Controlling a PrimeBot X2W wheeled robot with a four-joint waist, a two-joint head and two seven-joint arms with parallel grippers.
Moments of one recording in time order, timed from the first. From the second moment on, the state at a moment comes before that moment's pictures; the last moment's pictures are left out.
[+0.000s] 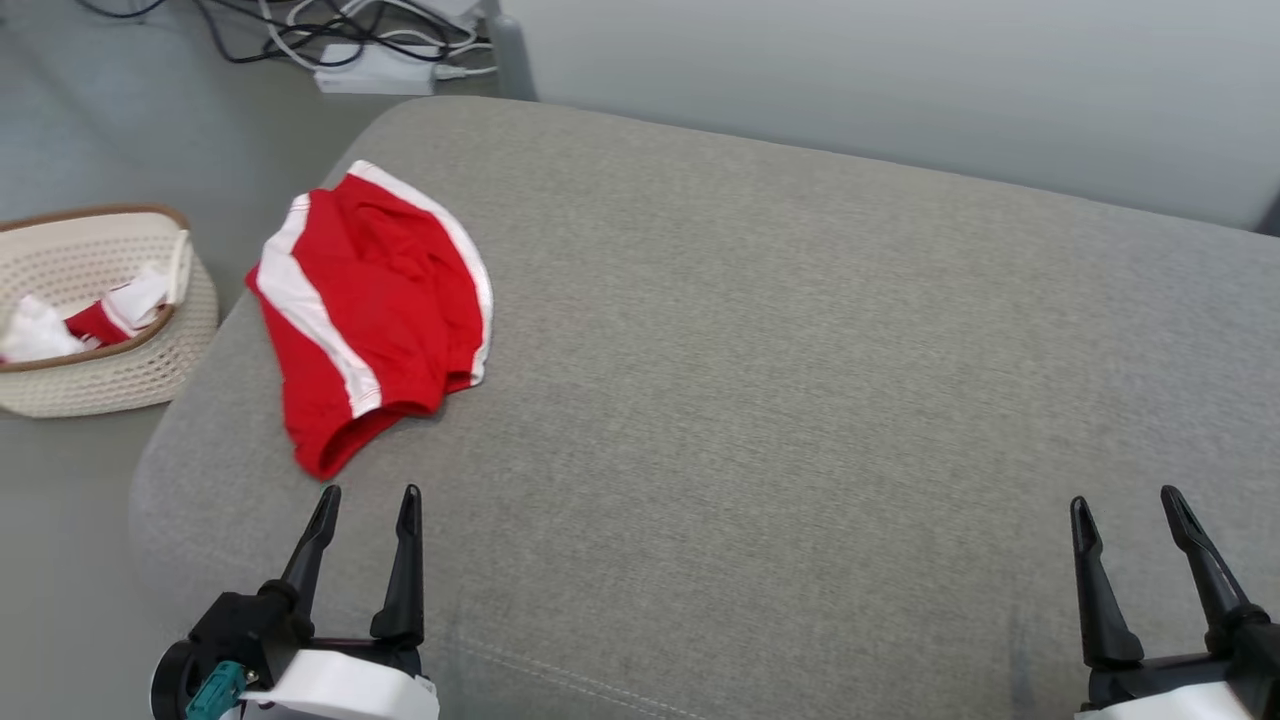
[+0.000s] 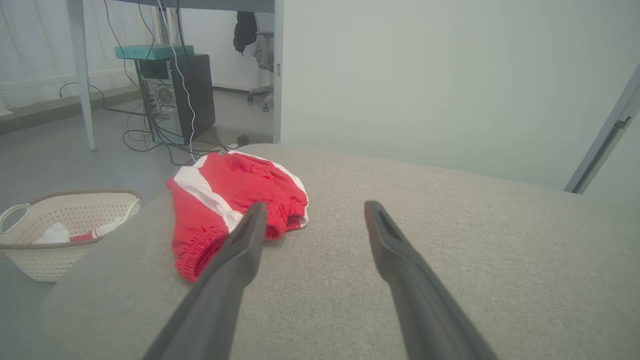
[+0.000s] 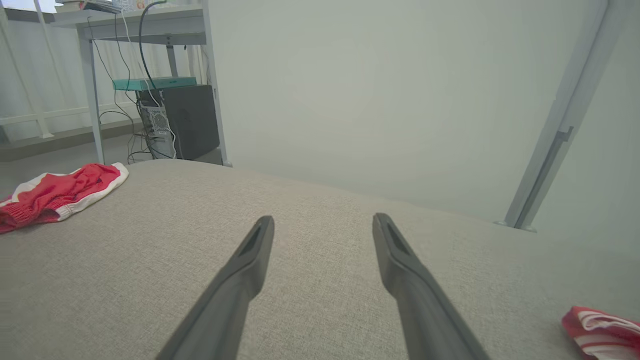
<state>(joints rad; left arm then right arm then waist) 0.00 0.12 -0.15 0.15 -0.32 0.04 -0.25 0.11 -0.07 -0.07 -0.01 0.04 0.13 -0.25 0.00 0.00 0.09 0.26</state>
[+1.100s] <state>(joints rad) -0.49 0.29 -0.03 0.21 -0.57 -0.07 0.19 0.06 -0.08 -0.05 -0.03 0.06 0.13 -0.23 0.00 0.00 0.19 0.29</state>
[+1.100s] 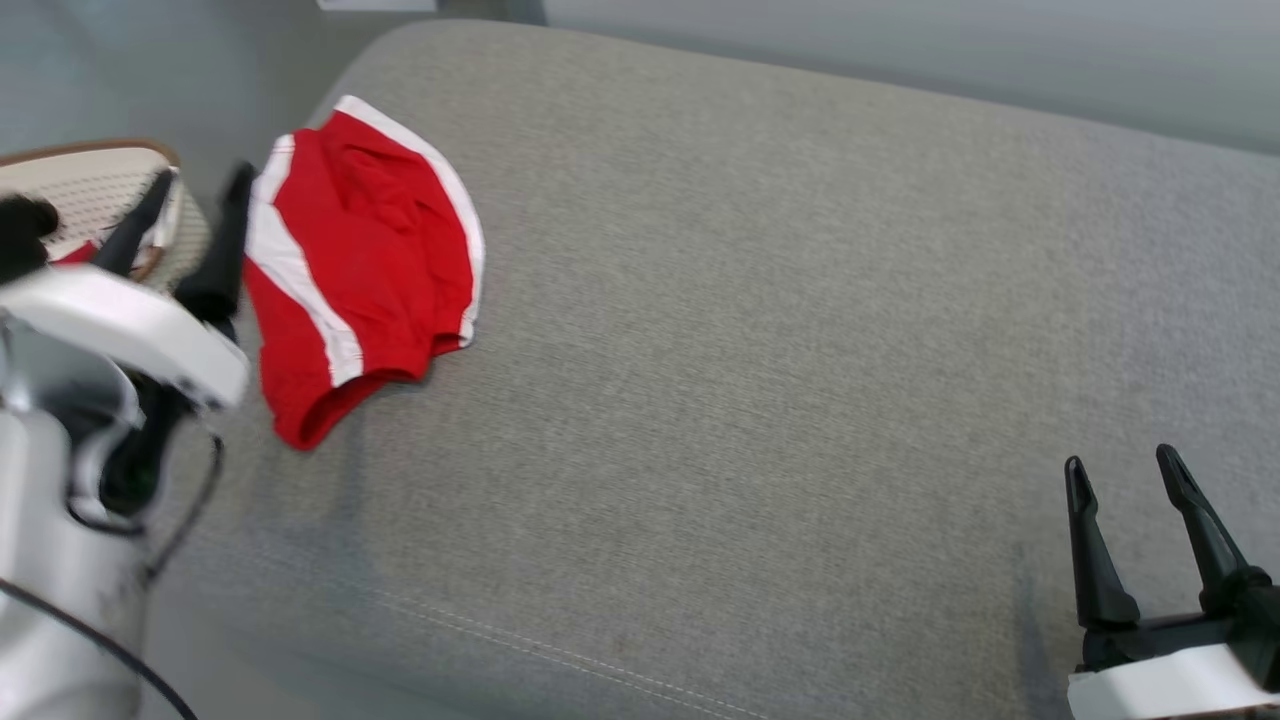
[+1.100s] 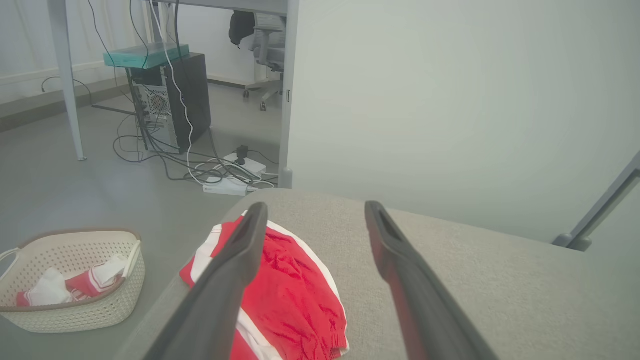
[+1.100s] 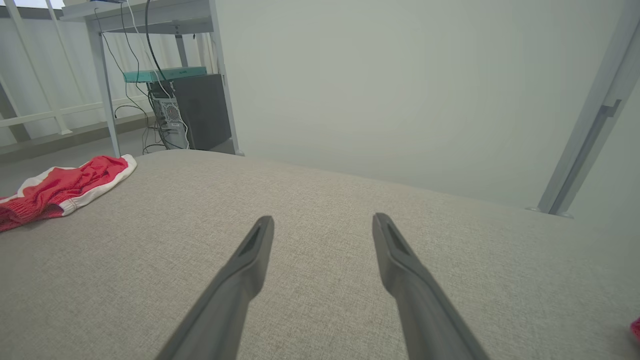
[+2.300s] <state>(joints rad) -0.77 0.34 0.06 1.05 -0.74 -0.11 0.29 -0.08 -0.11 -0.06 -0.02 0.10 0.13 -0.25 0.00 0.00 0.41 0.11</state>
